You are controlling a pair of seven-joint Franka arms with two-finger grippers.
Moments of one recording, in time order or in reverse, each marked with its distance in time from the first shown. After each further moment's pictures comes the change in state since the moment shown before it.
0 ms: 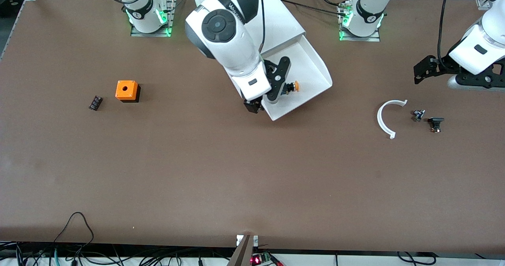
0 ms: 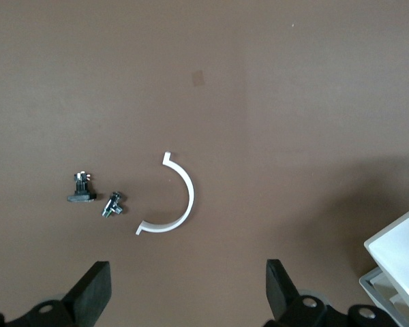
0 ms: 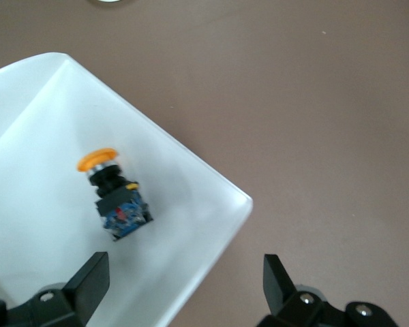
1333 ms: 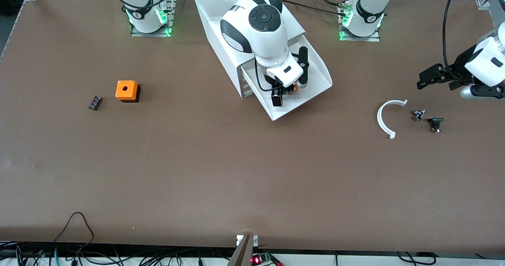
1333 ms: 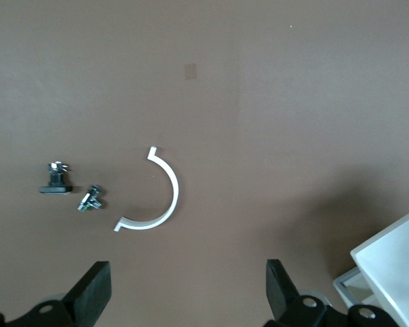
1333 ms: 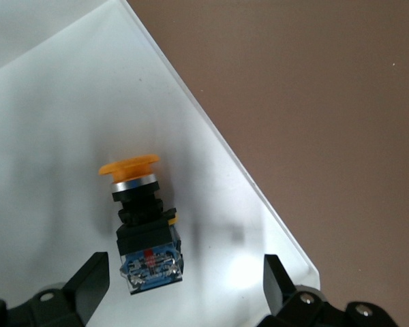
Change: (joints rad) left arm 0.096 0.041 -0.049 0.015 -0.071 0.013 -0.004; right arm 0.096 0.086 0.022 0.008 -0.162 0.054 -0.135
